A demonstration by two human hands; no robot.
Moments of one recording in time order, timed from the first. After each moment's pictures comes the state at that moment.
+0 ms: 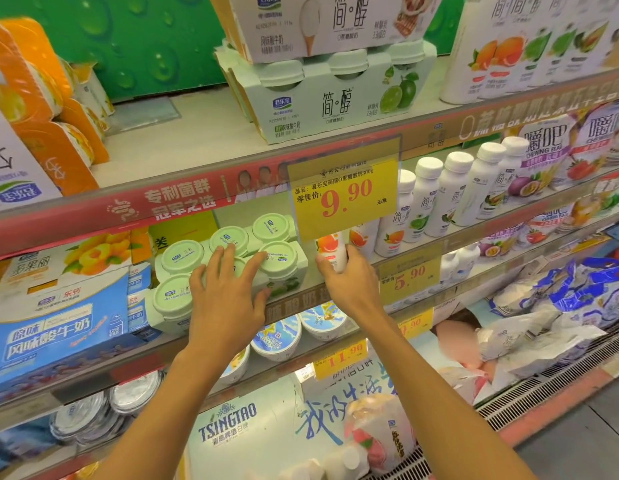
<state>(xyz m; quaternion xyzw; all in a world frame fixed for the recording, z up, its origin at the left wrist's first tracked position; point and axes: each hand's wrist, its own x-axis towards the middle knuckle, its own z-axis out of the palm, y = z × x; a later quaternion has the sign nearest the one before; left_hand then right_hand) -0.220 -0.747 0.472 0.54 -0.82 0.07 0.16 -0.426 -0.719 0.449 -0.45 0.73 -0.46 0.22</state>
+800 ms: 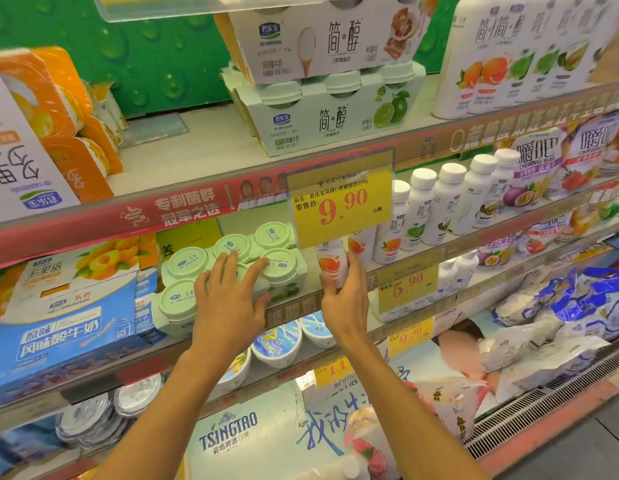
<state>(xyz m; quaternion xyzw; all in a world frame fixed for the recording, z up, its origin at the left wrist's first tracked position) -0.220 -0.746 0.474 0.55 -0.82 0.06 0.16 -0.404 -0.710 0.426 -0.41 0.70 -0.56 0.17</state>
